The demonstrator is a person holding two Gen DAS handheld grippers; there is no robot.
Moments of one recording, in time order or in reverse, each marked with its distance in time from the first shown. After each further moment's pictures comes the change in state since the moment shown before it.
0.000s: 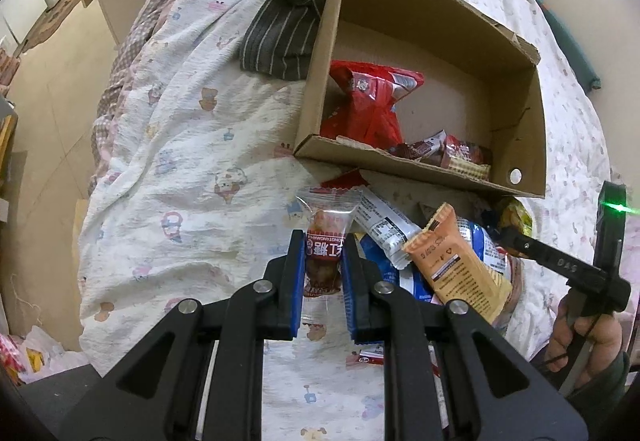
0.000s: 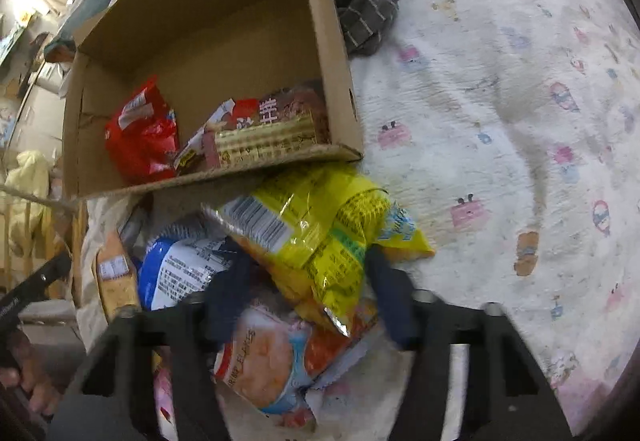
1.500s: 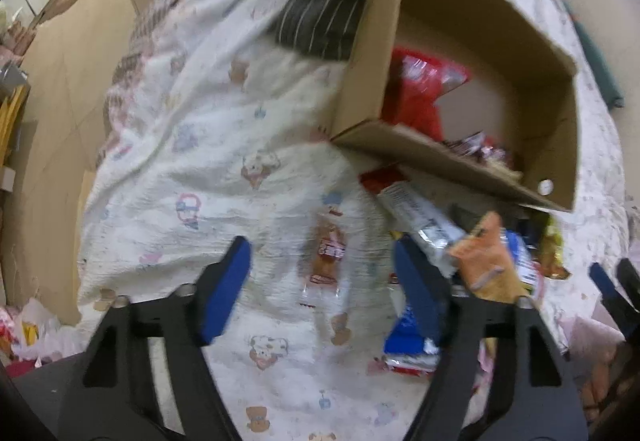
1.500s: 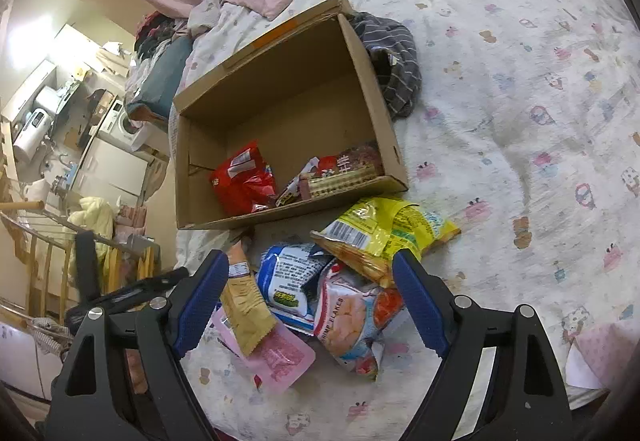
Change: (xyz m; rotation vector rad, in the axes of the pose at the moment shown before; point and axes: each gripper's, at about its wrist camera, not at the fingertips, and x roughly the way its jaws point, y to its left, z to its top) left arm 0.031 0.022 0.001 -0.083 0.066 0.057; right arm -0.090 -0.003 -0.033 0.076 -0.226 0.254
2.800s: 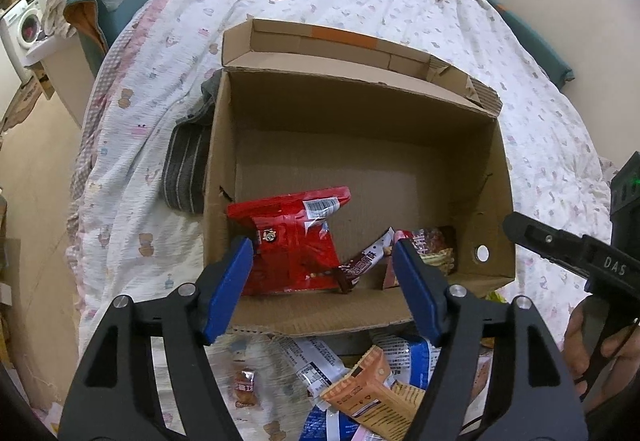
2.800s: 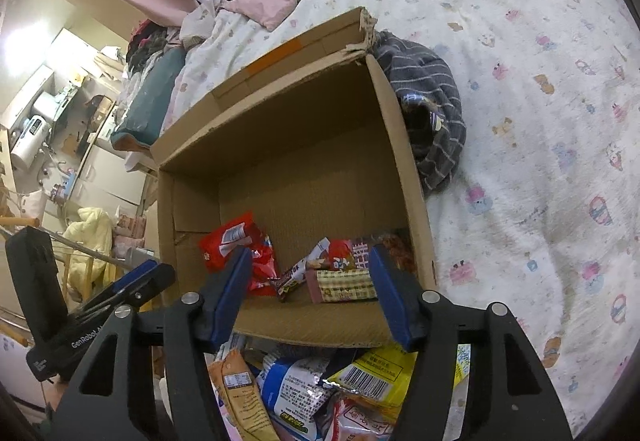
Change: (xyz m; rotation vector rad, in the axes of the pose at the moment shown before) left arm -0.036 -0.099 0.072 0.257 -0.241 -0.080; right arm 0.062 0.013 0.088 0.003 -0.008 0.022
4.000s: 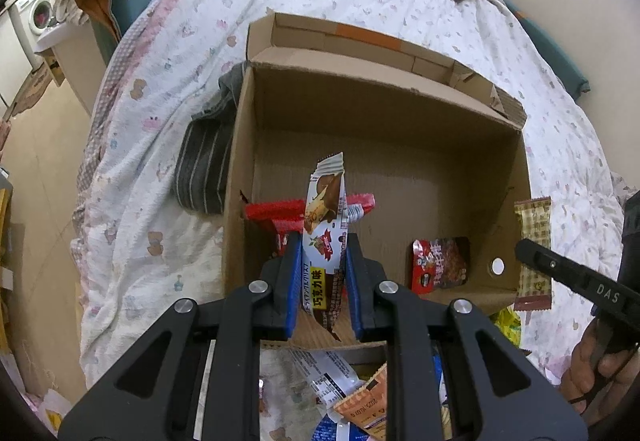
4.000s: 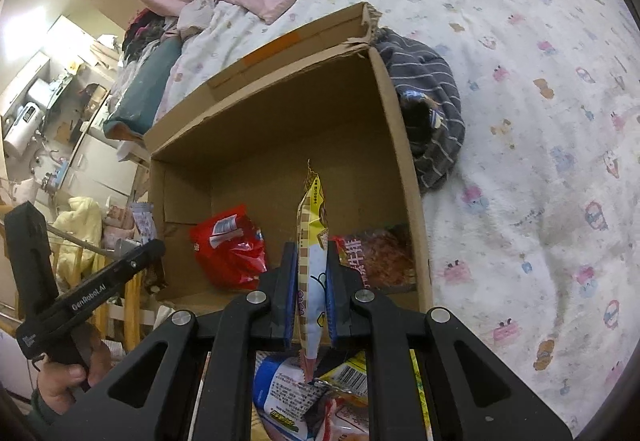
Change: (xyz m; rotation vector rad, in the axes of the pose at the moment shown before) left arm 0.012 0.011 0.007 -0.045 0.022 0.029; right arm 0.006 0.000 -0.002 -0.031 0.021 -0.037
